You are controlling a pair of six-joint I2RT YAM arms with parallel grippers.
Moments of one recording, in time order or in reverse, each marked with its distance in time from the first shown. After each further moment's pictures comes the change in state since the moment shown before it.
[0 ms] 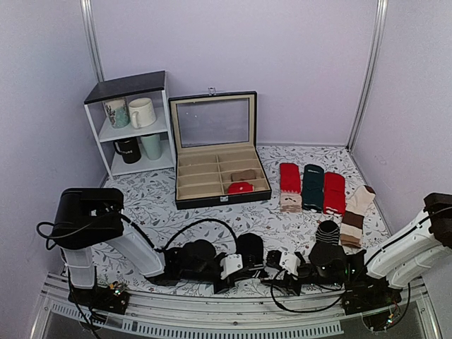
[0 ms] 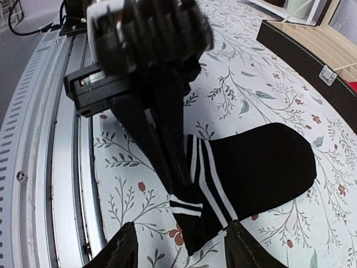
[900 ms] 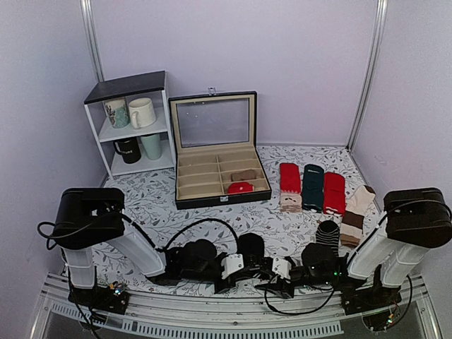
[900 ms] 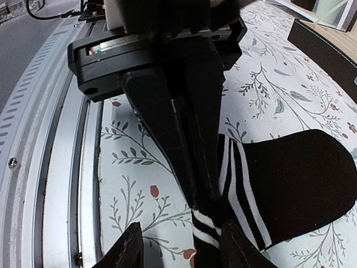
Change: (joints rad) left arm 0.001 0.006 0.011 -0.006 0.007 0.000; right arm -0.063 0.323 0.012 0.298 -0.190 -0.069
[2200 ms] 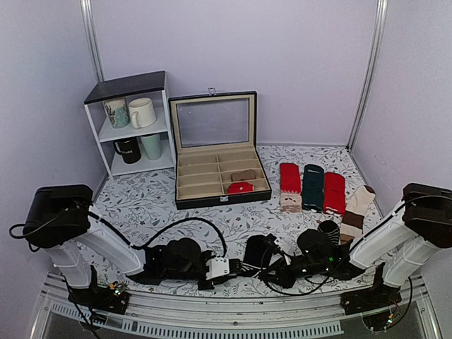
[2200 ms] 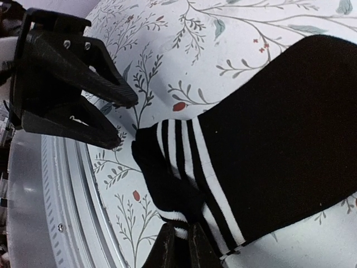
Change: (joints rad) left arm -0.011 -0.224 -0.131 -0.105 -0.117 0.213; right arm -0.129 -0.107 0.082 -0.348 -0.146 0.620
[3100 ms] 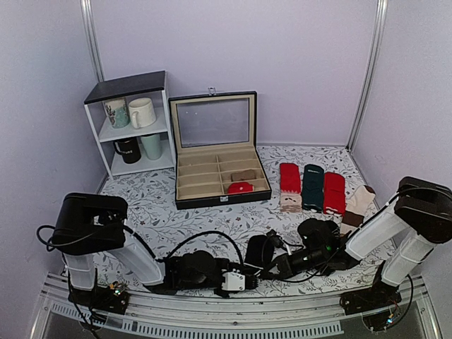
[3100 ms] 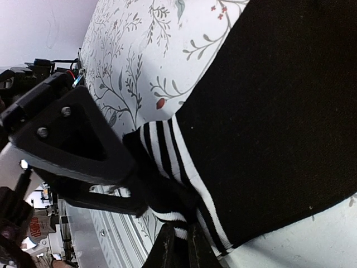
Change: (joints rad) left arm -0.084 0.221 0.099 0.243 -0.112 0.222; right arm -0.159 0.053 0.040 -0.071 -0.280 0.230
